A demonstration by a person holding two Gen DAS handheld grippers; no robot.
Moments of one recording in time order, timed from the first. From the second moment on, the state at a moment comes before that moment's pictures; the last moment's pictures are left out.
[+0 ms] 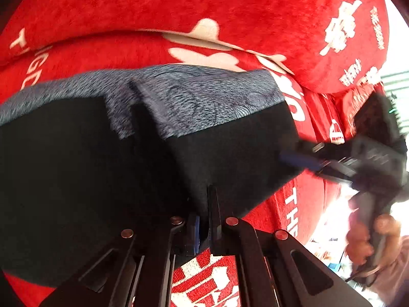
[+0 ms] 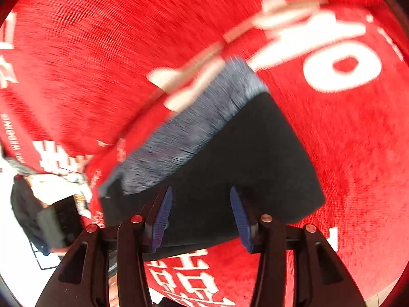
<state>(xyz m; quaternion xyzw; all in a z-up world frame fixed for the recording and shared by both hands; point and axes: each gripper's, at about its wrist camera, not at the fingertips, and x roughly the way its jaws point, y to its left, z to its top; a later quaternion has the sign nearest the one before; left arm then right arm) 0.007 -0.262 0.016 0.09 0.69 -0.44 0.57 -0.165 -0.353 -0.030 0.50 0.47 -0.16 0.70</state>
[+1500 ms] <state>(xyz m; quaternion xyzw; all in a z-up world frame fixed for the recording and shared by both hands) 0.086 -0.054 0.031 0.11 0.70 -0.18 0.68 -0.054 -0.184 -0.010 0.26 0.63 -0.09 0.73</state>
